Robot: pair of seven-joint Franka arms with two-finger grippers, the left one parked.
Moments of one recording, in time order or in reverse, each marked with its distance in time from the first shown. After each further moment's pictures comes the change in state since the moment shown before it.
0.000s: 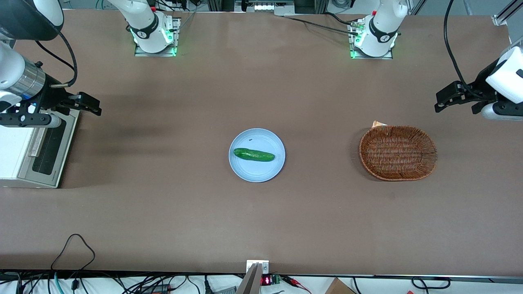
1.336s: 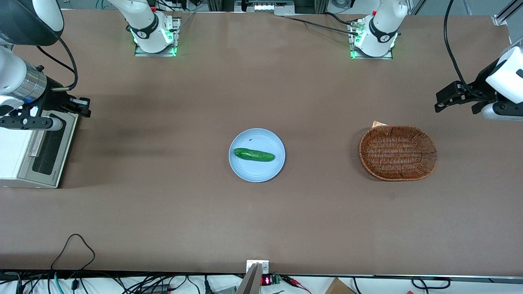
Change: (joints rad) arm -0.005 0.012 -0.003 0.007 -0.020 -0.036 0.016
